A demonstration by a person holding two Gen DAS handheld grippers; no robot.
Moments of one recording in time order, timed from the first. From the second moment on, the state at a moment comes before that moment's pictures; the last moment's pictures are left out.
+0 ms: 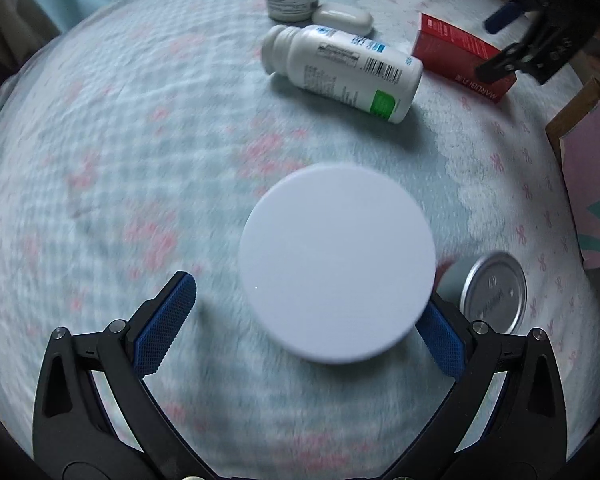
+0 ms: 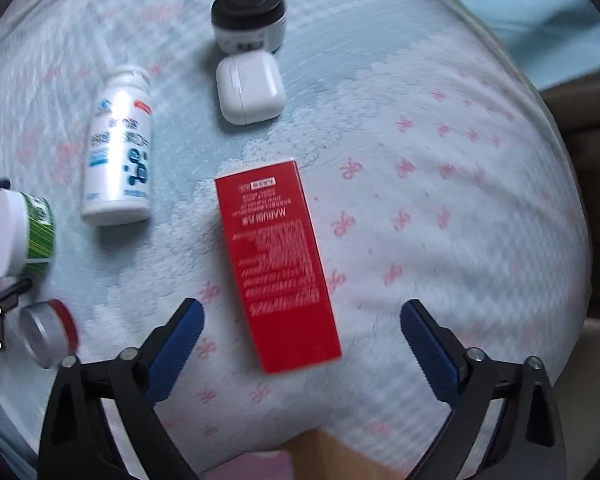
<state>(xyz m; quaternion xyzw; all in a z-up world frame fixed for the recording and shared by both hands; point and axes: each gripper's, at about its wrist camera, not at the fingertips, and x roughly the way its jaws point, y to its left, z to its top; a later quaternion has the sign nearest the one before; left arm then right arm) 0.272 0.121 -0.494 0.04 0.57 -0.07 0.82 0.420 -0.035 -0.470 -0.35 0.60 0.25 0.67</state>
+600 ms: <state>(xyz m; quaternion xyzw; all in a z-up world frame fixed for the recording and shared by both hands) 0.287 0.103 -0.496 0.05 0.58 -0.09 0.81 0.428 -0.011 -0.497 -0.37 0.62 0.28 0.63</state>
